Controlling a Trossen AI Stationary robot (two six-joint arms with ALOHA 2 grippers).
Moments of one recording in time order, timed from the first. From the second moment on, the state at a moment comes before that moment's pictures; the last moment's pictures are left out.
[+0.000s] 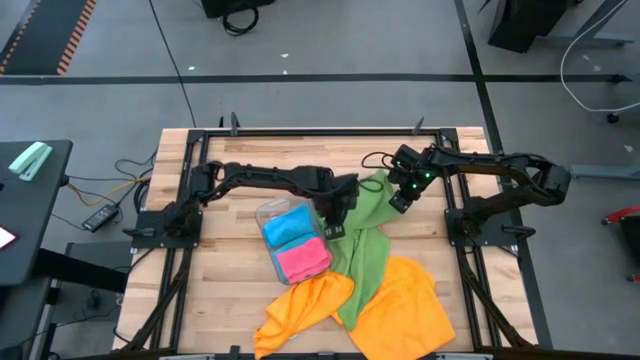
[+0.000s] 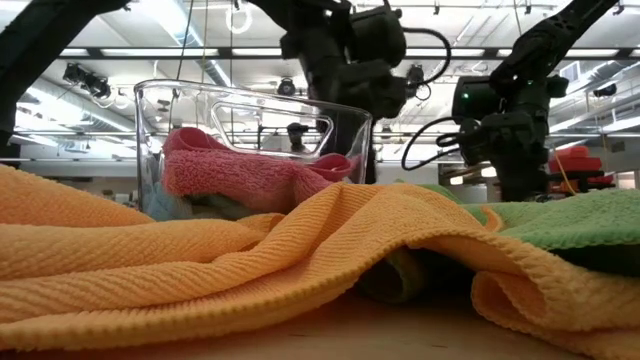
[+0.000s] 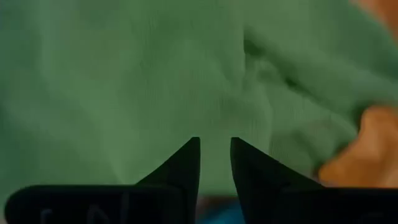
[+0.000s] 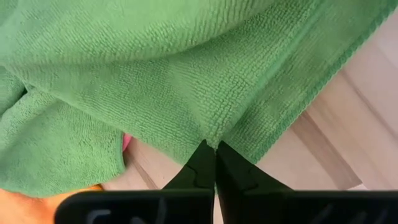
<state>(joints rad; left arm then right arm) 0.09 2.16 1.79 -0.81 0.19 -0.12 -0.57 1.28 0.64 -0.69 -0.39 0.22</state>
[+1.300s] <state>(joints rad) 0.10 2.29 1.79 -0.85 0.02 -0.19 -0.56 1.28 0.64 -0.67 -0.40 0.24</state>
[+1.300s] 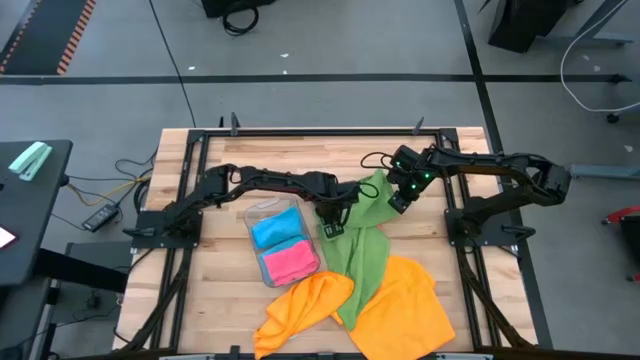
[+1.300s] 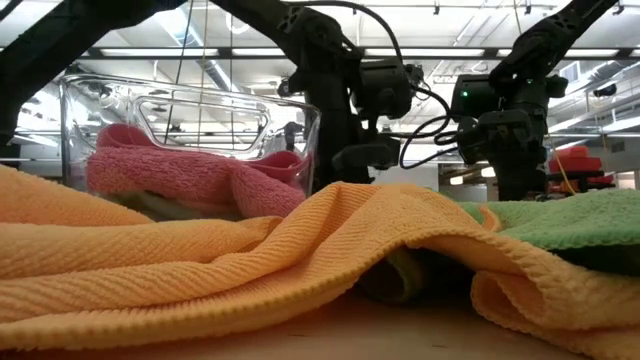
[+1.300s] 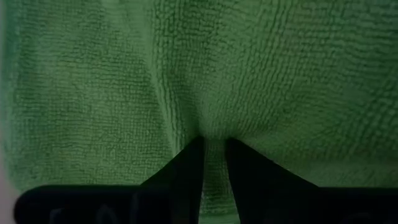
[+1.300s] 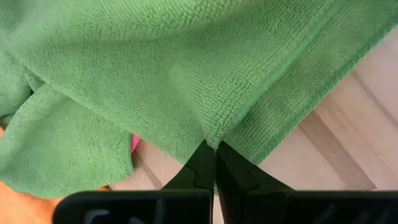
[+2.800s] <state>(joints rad) 0.09 2.30 1.79 -0.96 0.14 -0.17 -0.60 1.28 0.64 -0.84 -0.32 0.23</state>
